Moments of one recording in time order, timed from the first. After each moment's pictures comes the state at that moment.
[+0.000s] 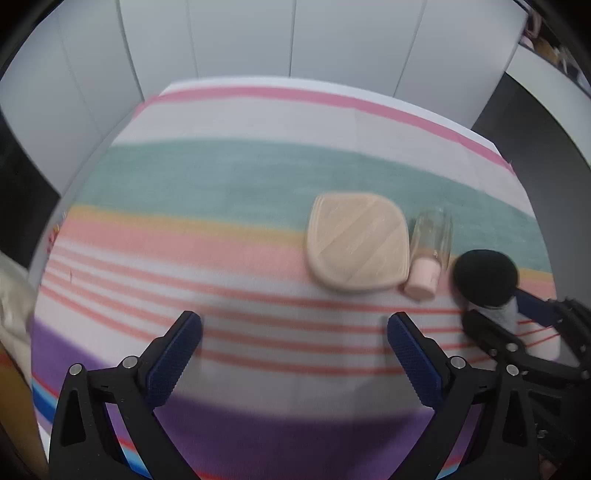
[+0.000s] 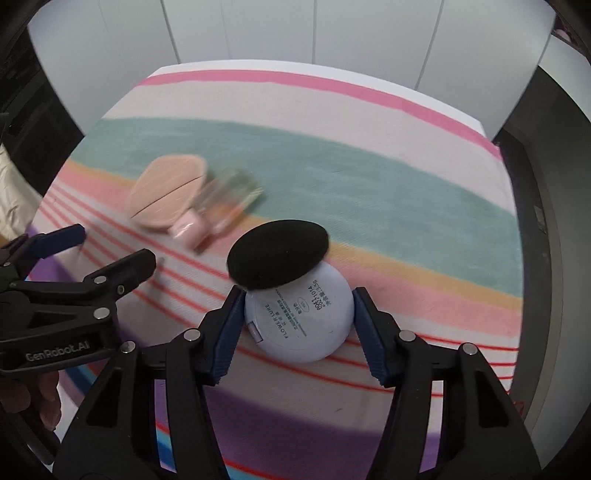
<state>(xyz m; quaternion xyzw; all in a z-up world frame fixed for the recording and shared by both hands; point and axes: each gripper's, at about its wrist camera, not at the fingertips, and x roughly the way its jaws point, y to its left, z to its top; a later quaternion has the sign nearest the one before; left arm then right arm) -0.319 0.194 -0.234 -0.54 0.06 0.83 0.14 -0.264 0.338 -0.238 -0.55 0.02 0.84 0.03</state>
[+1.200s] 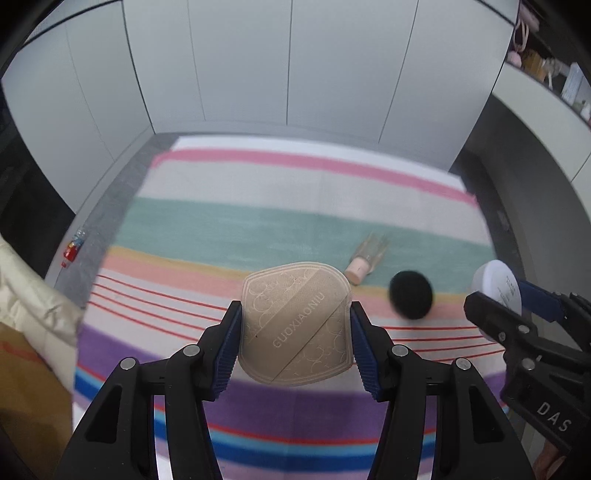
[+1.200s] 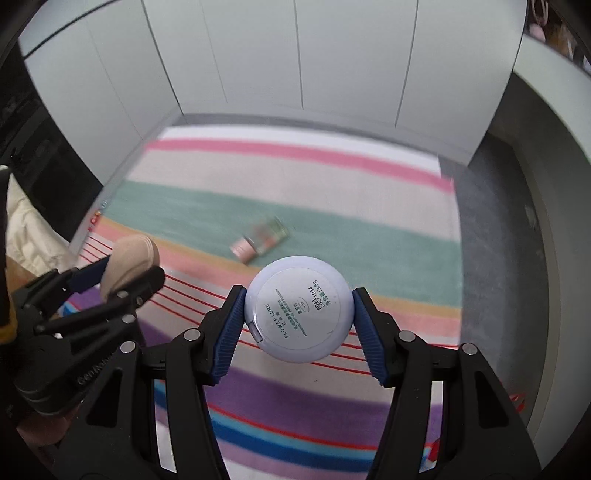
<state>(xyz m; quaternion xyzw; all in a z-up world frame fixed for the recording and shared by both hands) -0.282 0.201 -0.128 -0.50 0.04 0.86 0.13 -0.244 0.354 -0.127 -0.50 0.05 0.86 0.04</state>
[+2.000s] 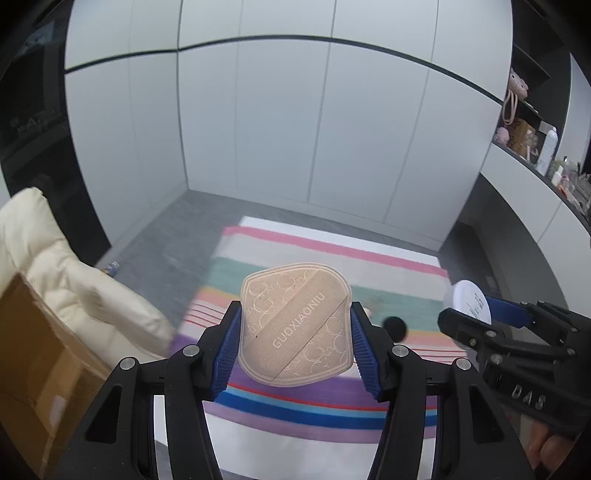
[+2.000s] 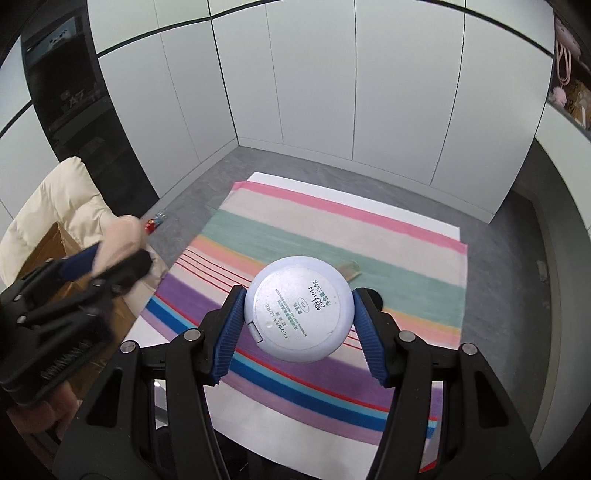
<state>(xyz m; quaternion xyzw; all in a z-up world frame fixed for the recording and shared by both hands) -0.188 0.095 0.014 -0.38 -0.01 0.92 0.10 -0.183 0.269 -0.008 -0.44 0.03 0.90 -0.04</state>
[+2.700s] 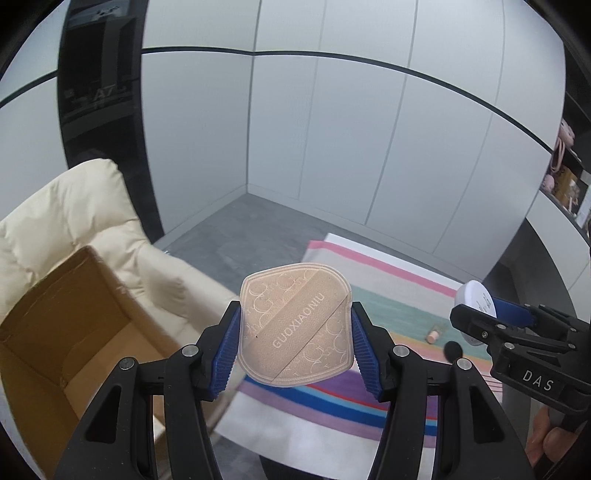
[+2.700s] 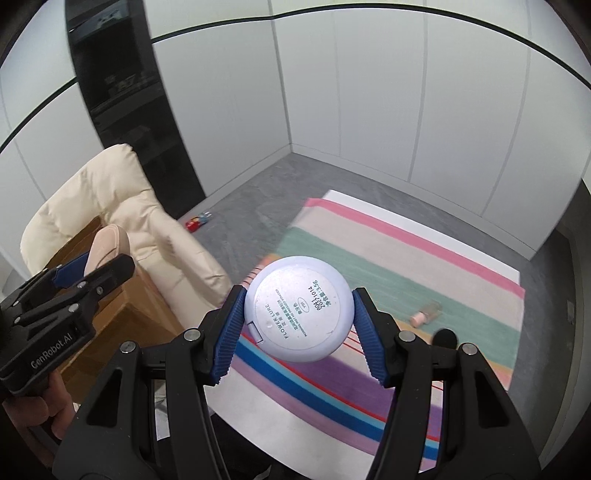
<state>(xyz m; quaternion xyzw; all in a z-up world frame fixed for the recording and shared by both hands) -0.176 -0.038 0.026 -0.36 -0.06 0.93 0.01 -0.213 0.154 0.003 -0.42 0.00 0.90 -0.13</state>
